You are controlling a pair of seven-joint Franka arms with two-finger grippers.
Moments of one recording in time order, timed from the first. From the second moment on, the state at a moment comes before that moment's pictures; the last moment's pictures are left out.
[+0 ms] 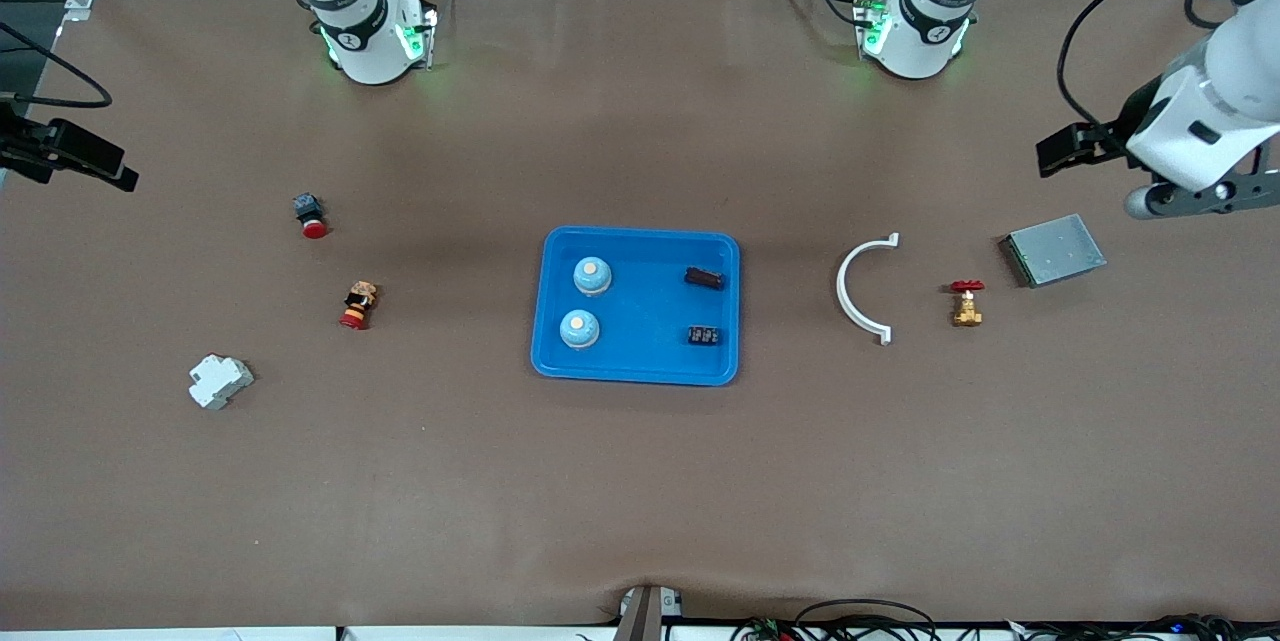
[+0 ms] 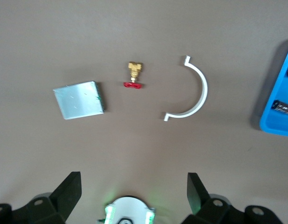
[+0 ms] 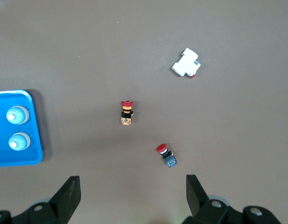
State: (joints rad) left arm 0.00 0.02 -0.13 -1.63 0.01 1.45 -0.24; right arm -0.09 0.02 0.02 -1.50 0.03 1.46 0.06
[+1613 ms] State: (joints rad) left arm -0.11 0.18 -0.47 -2.04 -0.13 2.21 -1.29; right arm 0.40 0.27 0.05 -1.50 0.13 1.68 0.62
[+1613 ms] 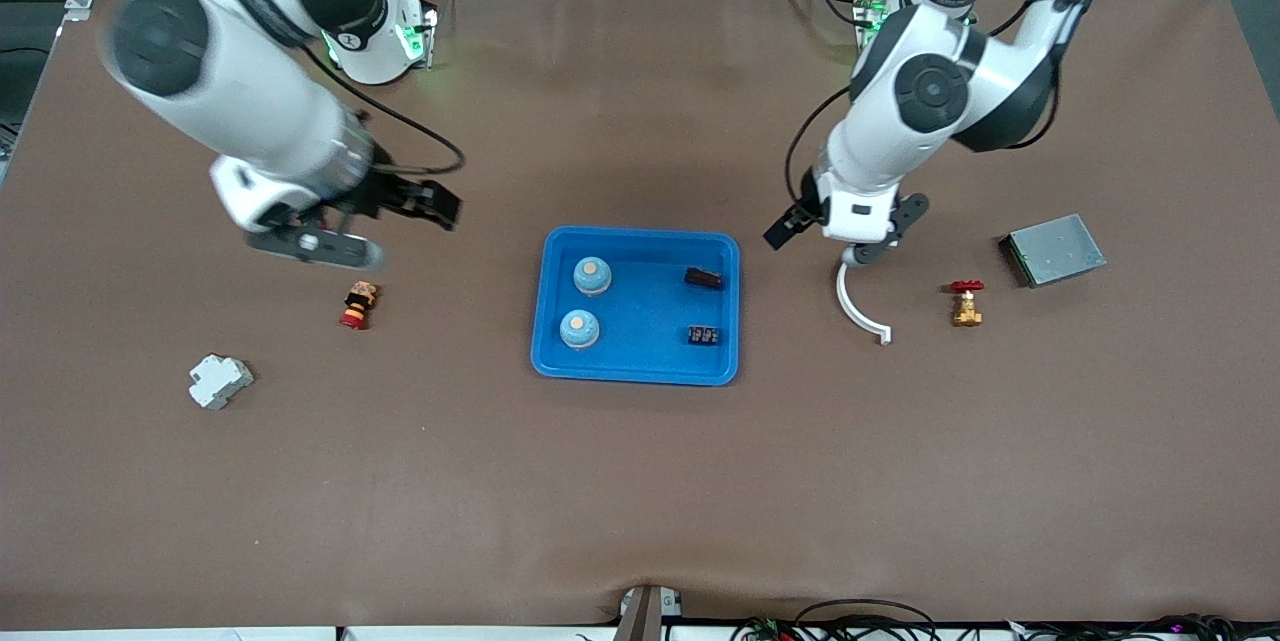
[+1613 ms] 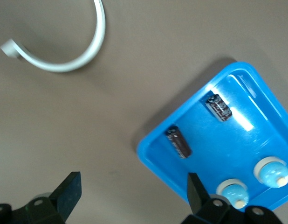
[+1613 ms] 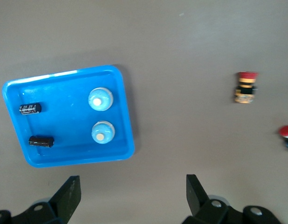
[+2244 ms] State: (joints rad) left arm -0.22 0.38 -0.47 -2.00 -0.06 2.42 -1.66; right arm 0.47 0.47 0.05 -1.58 0.13 2.01 0.62
